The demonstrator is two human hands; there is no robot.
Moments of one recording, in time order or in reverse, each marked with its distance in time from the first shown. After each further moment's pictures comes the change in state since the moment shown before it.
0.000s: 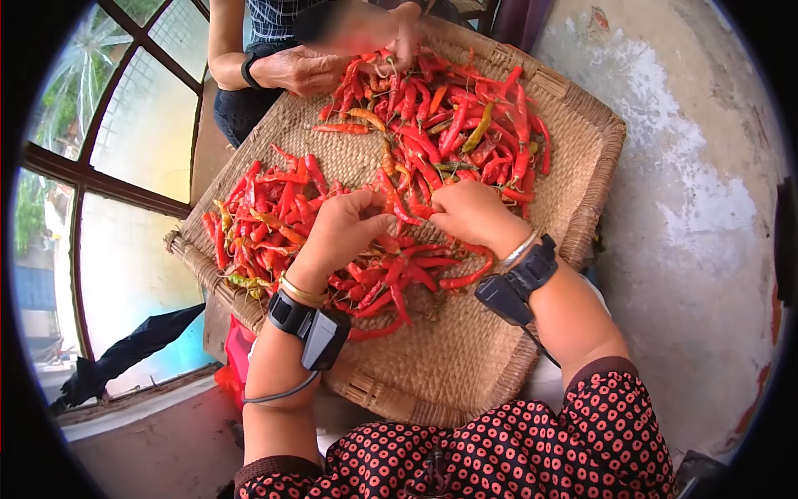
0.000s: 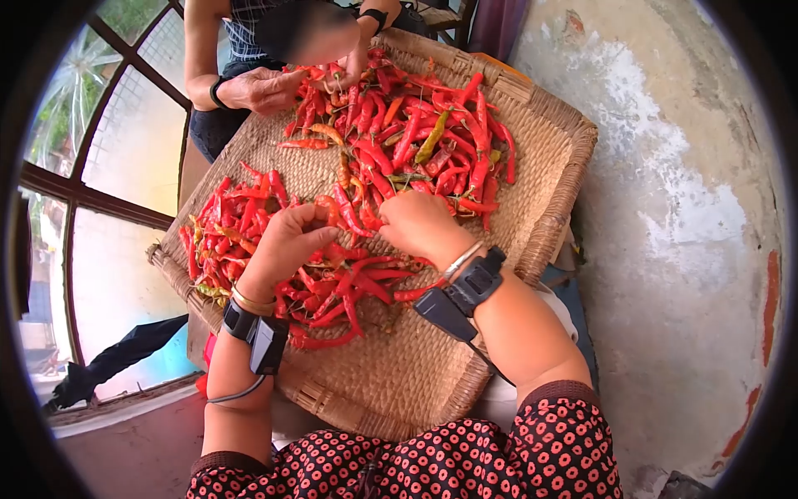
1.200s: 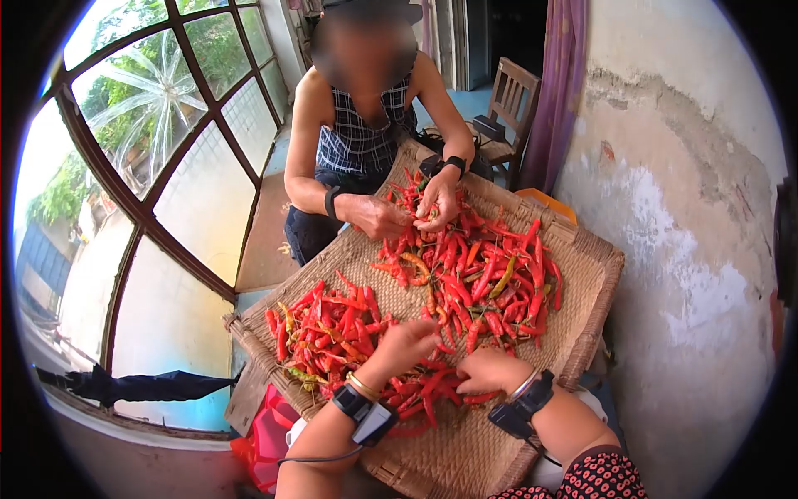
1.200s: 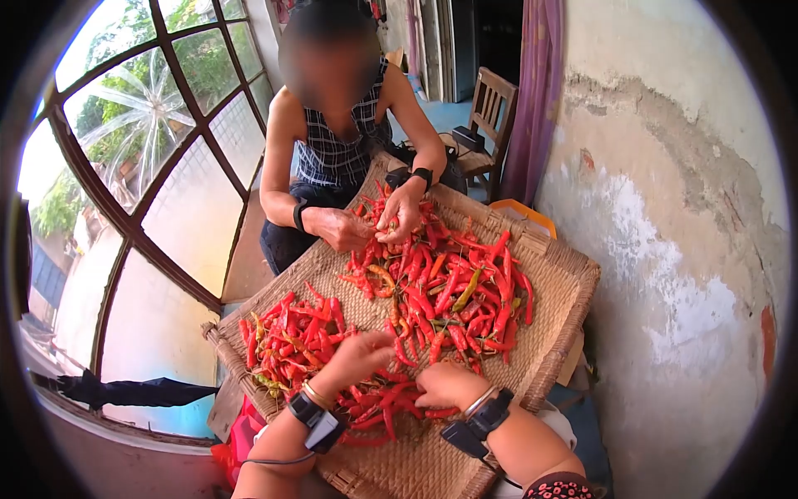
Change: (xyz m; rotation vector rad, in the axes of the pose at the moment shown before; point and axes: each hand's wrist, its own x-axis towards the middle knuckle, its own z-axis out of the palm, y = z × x) left_hand 0.008 -0.004 0.007 -0.020 0.009 0.074; right_hand -0.021 -0.013 -0.002 0.087 -0.427 -0.167
